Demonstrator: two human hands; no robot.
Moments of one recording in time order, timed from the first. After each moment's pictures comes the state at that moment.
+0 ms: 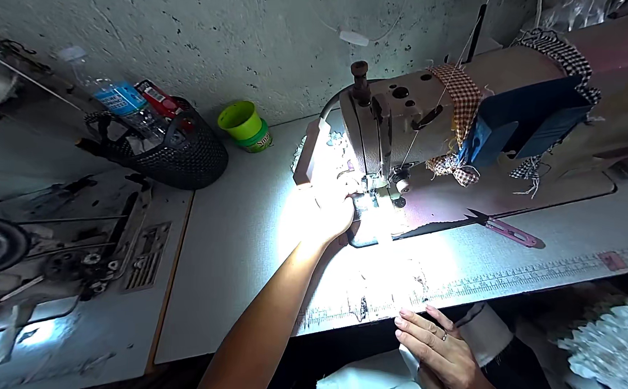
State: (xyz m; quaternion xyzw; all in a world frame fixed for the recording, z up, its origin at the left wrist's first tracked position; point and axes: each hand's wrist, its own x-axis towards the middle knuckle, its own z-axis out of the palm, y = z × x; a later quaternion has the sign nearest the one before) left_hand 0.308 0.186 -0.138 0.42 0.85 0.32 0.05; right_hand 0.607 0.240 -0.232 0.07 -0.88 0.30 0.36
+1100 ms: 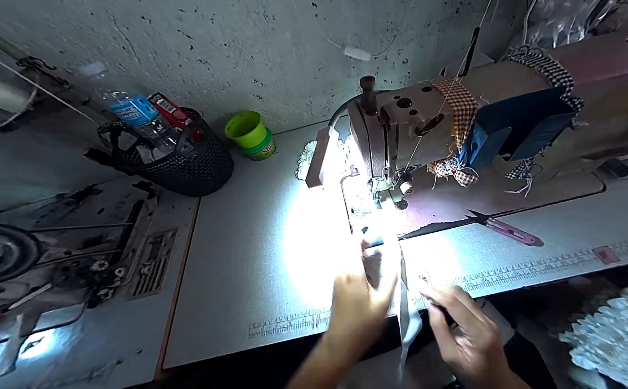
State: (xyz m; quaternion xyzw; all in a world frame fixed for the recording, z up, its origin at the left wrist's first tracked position) left_hand 0.437 0.130 -0.141 0.33 0.86 0.38 0.05; right_hand 0.585 0.248 -0.190 -0.11 -0.85 0.36 0.37
